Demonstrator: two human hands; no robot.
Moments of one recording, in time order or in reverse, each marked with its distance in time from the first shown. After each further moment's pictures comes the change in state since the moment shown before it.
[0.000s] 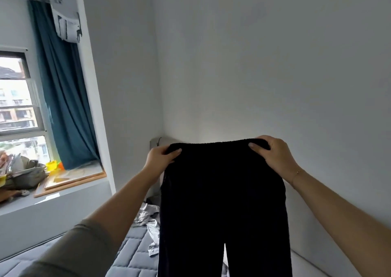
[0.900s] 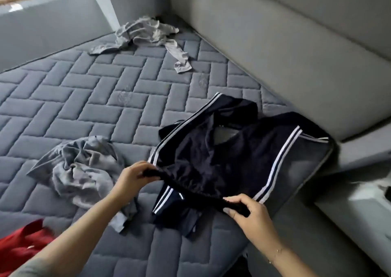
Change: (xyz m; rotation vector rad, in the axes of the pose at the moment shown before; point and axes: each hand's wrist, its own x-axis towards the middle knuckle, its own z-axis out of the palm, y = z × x) left_hand -0.375 -0.472 -0.286 0.358 -0.387 -0.387; right_hand -0.558 0.030 0.384 0.073 -0.586 0.773
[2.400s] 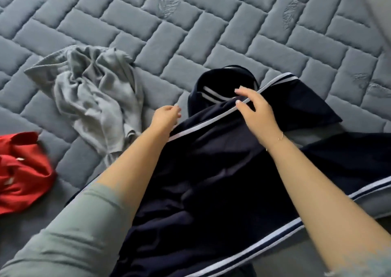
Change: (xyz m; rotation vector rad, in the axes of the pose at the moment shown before) left_hand 0.089 -0.125 0.061 -0.377 0.333 -0.949; right_hand 0.274 0.024 0.124 -0.071 -0.223 -0.252
